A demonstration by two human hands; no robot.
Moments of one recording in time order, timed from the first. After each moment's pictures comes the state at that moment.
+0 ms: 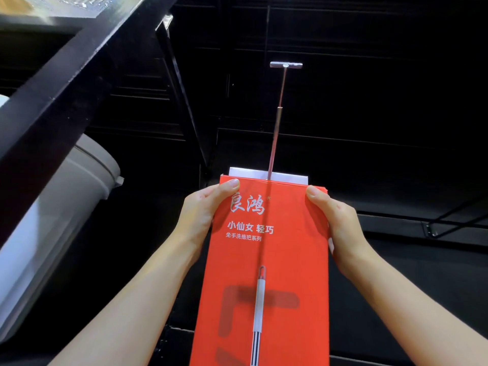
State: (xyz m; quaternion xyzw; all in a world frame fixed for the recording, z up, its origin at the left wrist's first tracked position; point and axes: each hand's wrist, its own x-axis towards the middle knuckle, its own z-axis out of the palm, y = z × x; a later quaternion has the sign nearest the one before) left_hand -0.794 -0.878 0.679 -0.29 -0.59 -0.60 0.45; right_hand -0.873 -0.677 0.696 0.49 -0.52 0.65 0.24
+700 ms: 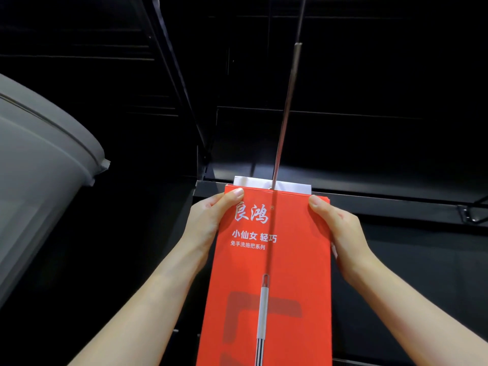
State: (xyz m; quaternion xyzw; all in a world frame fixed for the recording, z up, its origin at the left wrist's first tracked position) left_hand -0.861 -0.895 0.671 -0.25 -0.58 -0.64 0.44; right_hand -0.951 -0.704 0.685 0.48 -0.52 0.66 0.24
